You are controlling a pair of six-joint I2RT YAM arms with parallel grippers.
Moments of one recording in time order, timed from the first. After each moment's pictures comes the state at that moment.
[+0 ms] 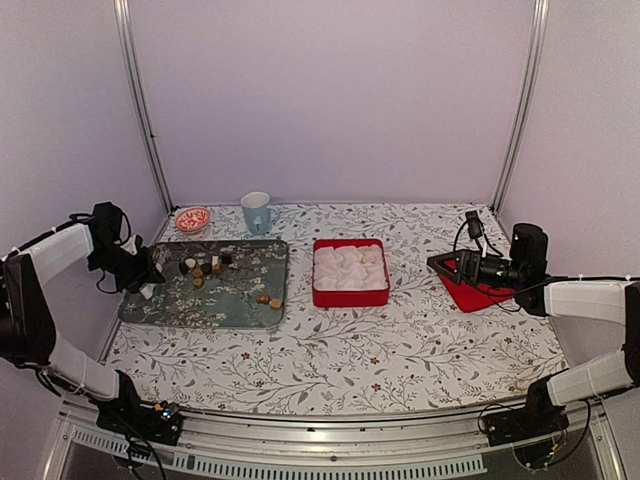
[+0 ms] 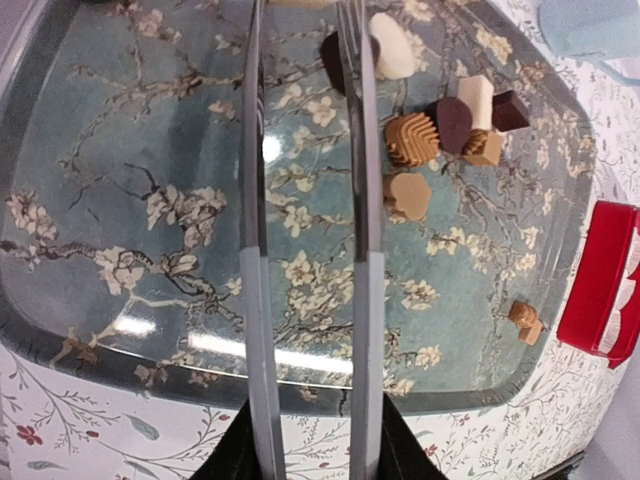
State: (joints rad) left arm 0.20 1.38 0.95 -0.79 0.31 -0.31; right arm 0.20 1.27 0.50 0.47 -0.84 0.44
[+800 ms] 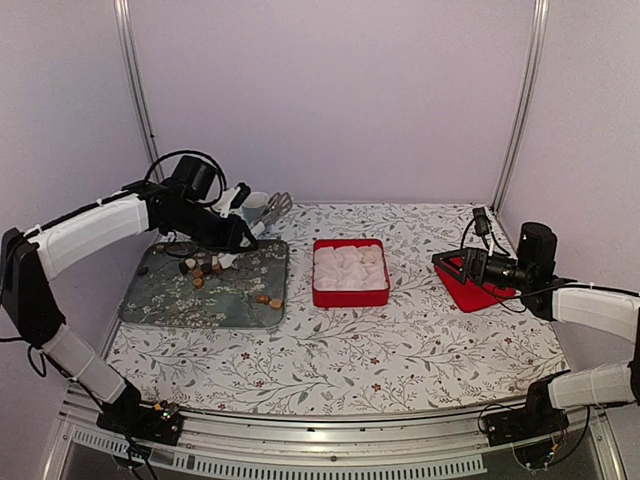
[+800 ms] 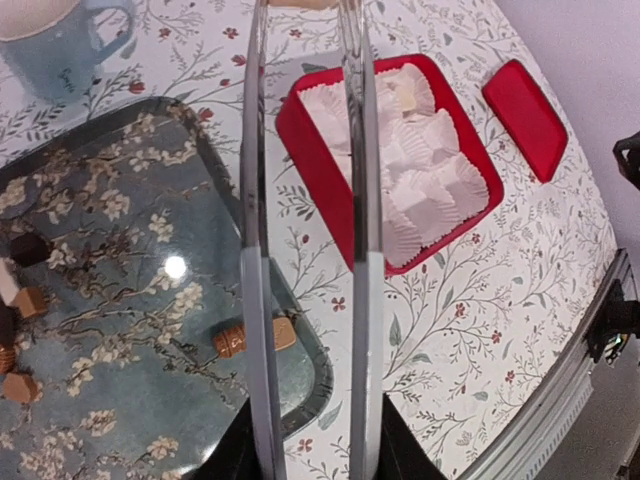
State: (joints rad) left arm -0.44 1.50 1.28 -0.66 0.31 -0.21; right arm 0.20 1.17 0.49 0.41 -0.82 0.44
